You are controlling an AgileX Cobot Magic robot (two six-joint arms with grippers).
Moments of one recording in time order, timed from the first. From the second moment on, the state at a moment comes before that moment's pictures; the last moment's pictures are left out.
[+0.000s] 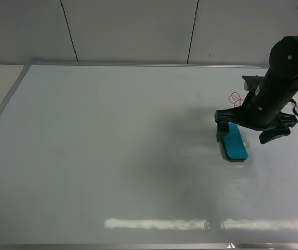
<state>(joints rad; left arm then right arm) -0.11 -0.01 -0.51 -0.08 1.05 0.11 0.28 1.74 -0.91 -0.02 0.68 0.32</state>
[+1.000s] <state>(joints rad) -0.11 -0.01 -0.51 -0.08 1.05 0.11 0.29 1.82 -0.91 -0.01 0.64 0.29</state>
